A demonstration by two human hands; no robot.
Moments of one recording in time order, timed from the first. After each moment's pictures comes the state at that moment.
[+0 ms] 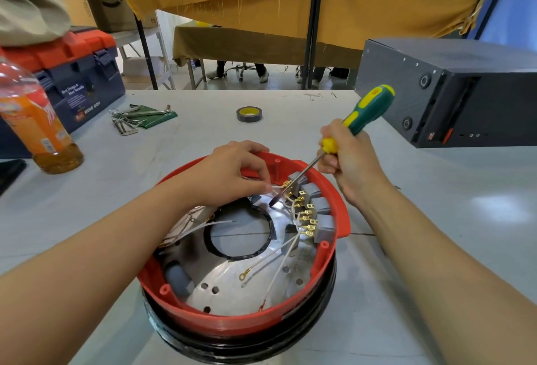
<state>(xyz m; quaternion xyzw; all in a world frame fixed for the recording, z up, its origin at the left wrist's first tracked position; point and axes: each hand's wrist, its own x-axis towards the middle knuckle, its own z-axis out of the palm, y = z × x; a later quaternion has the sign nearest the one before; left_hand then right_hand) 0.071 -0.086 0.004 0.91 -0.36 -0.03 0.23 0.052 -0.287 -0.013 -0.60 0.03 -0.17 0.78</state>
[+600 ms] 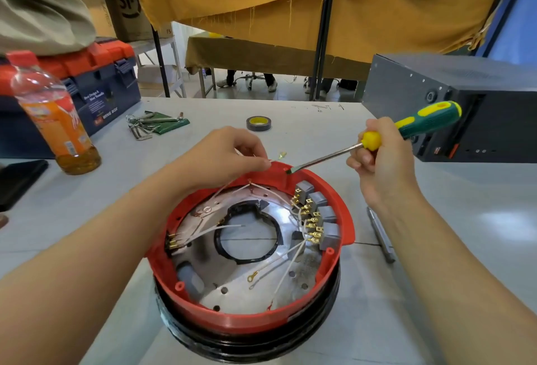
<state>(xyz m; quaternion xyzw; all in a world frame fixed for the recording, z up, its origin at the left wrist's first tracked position) 0.070 -0.074 0.029 0.88 -0.28 0.02 0.38 0.035 -0.293 0.009 -0.49 0.06 -0.26 0.83</state>
